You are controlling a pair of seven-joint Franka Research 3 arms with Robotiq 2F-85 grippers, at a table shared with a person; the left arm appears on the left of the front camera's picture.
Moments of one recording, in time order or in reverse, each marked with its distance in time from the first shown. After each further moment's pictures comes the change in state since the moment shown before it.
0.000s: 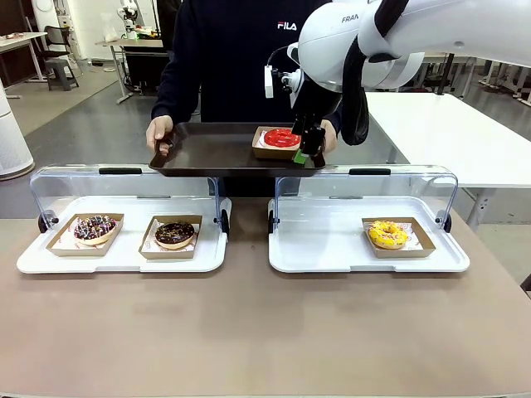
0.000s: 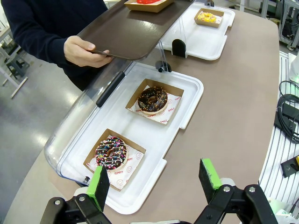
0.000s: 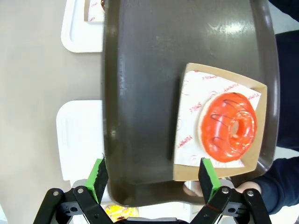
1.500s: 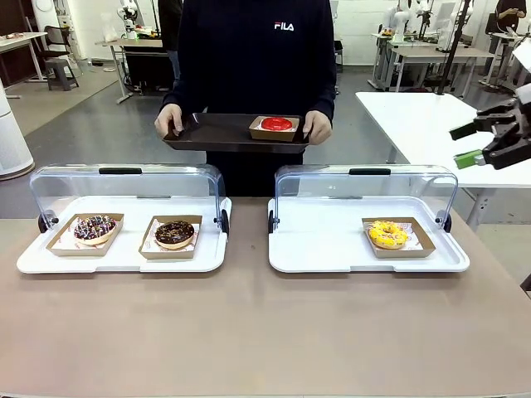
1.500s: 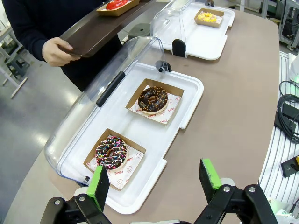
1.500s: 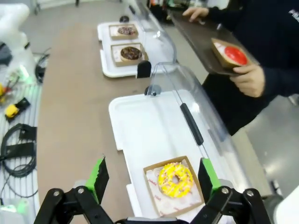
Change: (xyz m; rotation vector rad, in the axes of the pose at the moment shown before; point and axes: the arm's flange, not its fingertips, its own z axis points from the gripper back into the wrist) left arm 0.000 0.000 0.000 0.001 0.000 0.001; right arm -0.322 0.138 0.132 -0.063 -0.623 -0.346
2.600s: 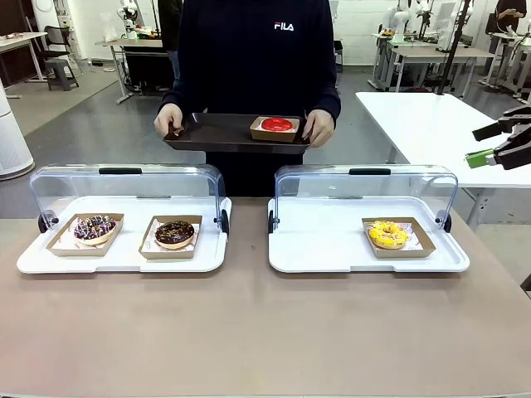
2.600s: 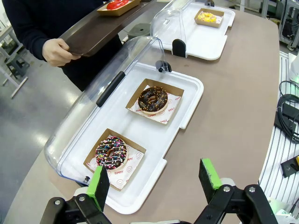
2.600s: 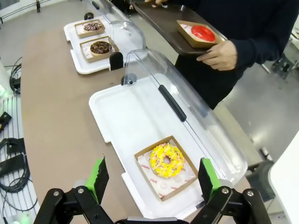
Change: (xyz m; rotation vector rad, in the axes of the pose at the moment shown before) left arm 0.000 0.000 0.000 0.000 0.000 0.000; right arm 0.002 0.022 0.019 -0.172 0.066 -0.114
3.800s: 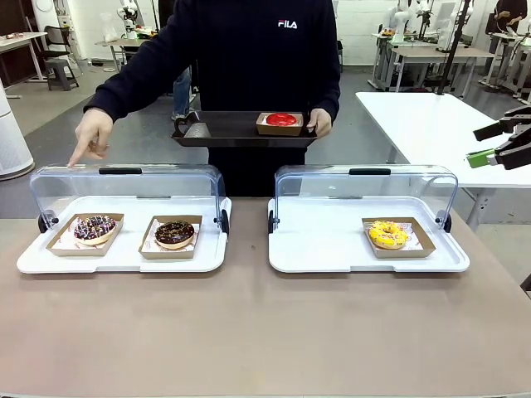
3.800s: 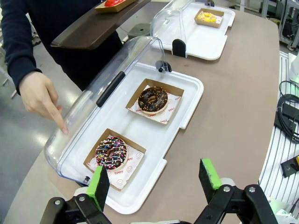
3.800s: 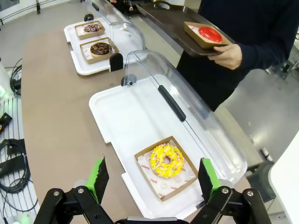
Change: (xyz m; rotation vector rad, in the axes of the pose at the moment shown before) left arm 0.000 0.000 0.000 0.000 0.000 0.000; right arm -0.001 0.000 0.001 0.001 -0.005 -0.002
